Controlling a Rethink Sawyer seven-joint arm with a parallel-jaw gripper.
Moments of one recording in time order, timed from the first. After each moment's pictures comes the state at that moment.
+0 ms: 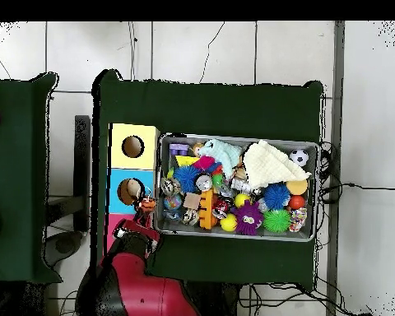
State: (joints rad) arm 0.19 -0.89 -0.17 2.23 0.11 -0.26 2.18
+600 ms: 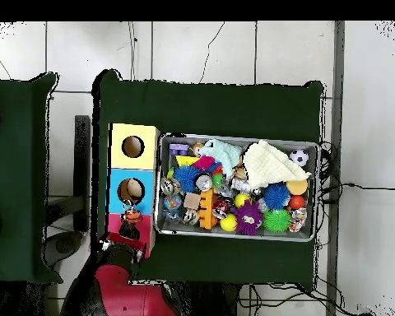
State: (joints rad) arm 0.27 -0.86 -0.16 2.25 0.12 -0.27 2.18
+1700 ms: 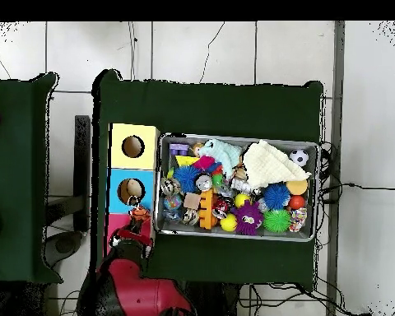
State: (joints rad) arm 0.18 -0.81 -0.10 2.26 0.07 -0.35 2.18
